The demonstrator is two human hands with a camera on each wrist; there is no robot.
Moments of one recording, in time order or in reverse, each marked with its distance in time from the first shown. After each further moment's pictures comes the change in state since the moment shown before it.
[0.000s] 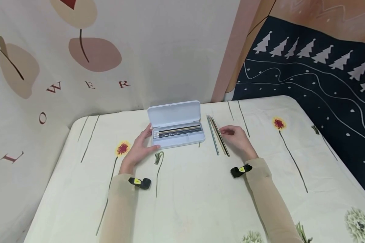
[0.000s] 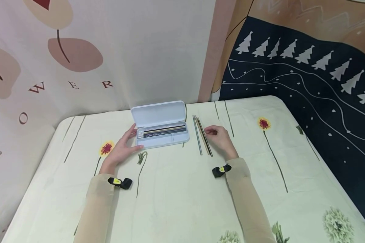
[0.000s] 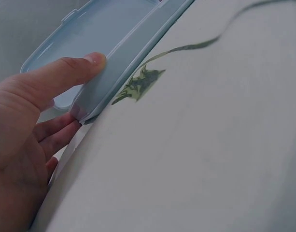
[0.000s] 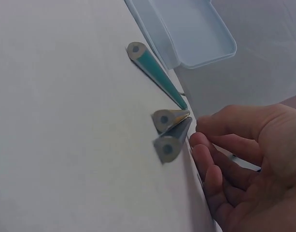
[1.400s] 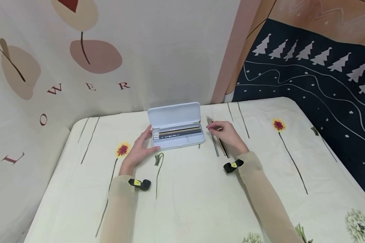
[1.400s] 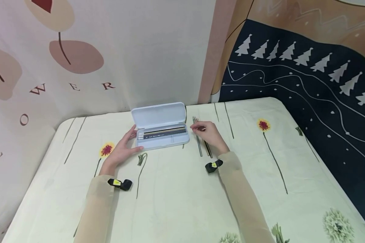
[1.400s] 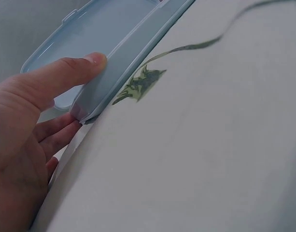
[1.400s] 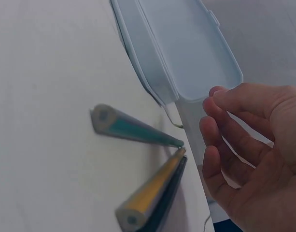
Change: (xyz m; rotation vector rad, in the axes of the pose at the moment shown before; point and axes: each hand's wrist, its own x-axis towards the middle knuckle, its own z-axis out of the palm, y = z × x) left_hand 0.001 -0.001 0.000 -0.013 -0.001 -0.006; right_hand 0.023 -0.028 0.017 0.046 -0.092 -0.212
